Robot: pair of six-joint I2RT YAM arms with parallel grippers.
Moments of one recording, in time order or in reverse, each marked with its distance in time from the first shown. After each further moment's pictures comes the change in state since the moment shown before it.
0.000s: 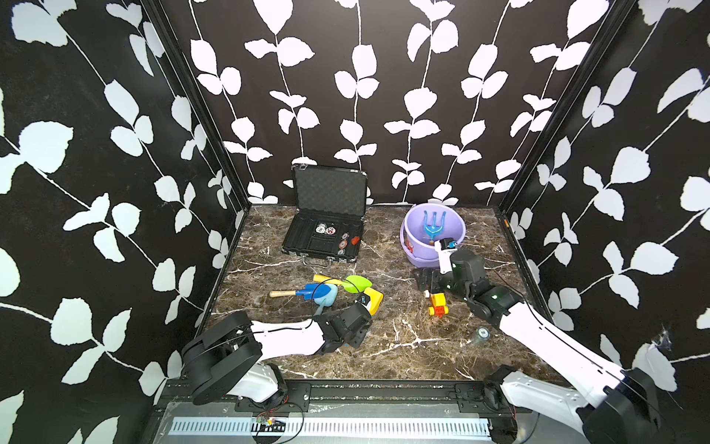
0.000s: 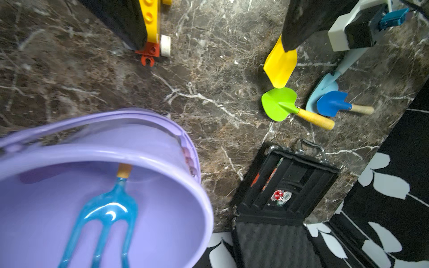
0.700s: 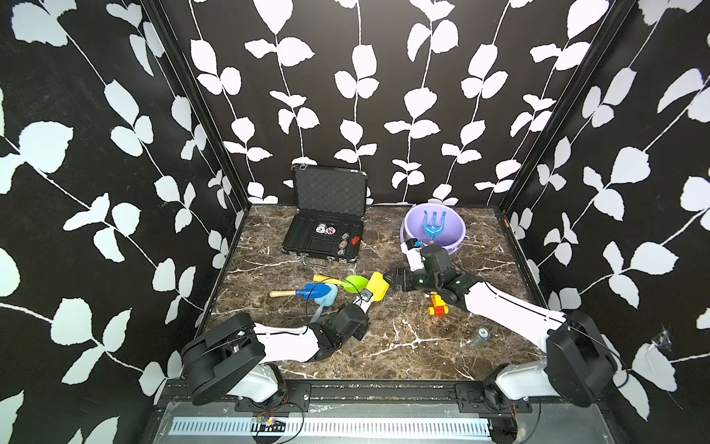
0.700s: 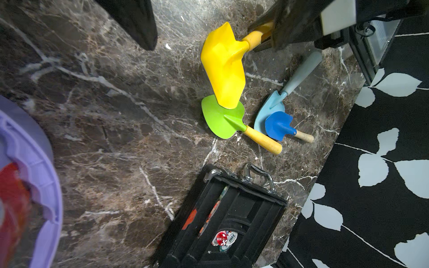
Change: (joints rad) left arm 0.000 0.001 -0.108 0.452 -0.091 0.197; right arm 0.061 0.333 0.079 0.217 -0.287 0.084
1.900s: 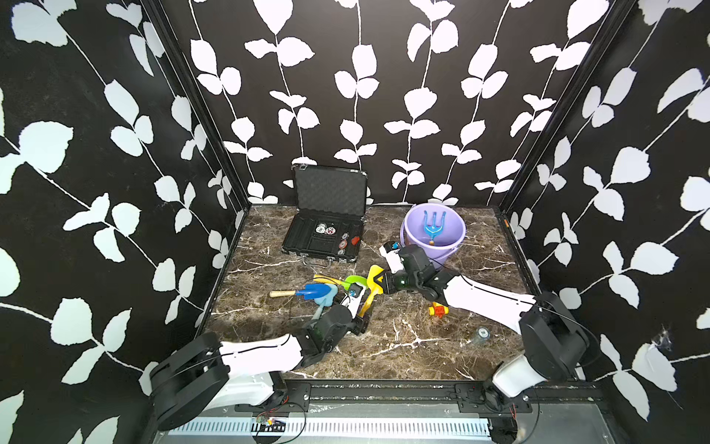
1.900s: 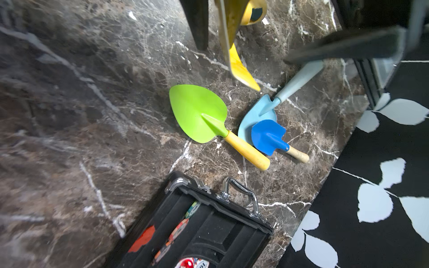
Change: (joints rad) left arm 0.001 -0.270 -0.089 0.075 -0.045 -0.034; right arm 0.109 0.128 0.105 -0.007 0.032 -0.076
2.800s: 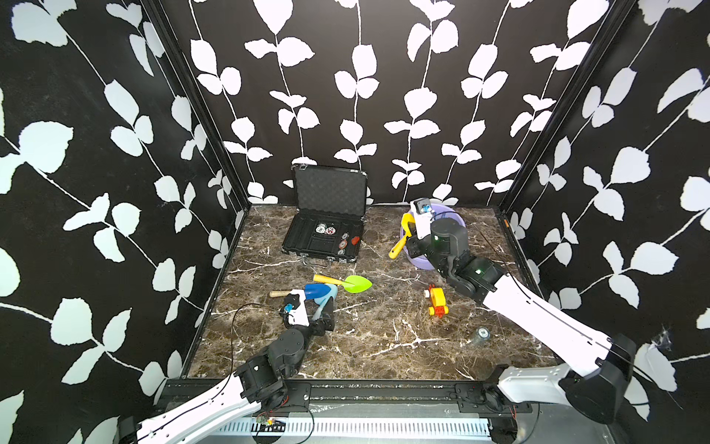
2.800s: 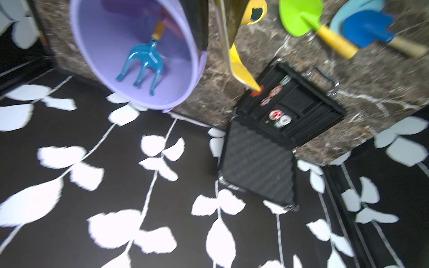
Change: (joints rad) left arm 0.000 -0.853 -0.187 -0.457 -0.374 -0.174; right arm 0.002 -0.255 0.254 -0.106 0.658 -0.391
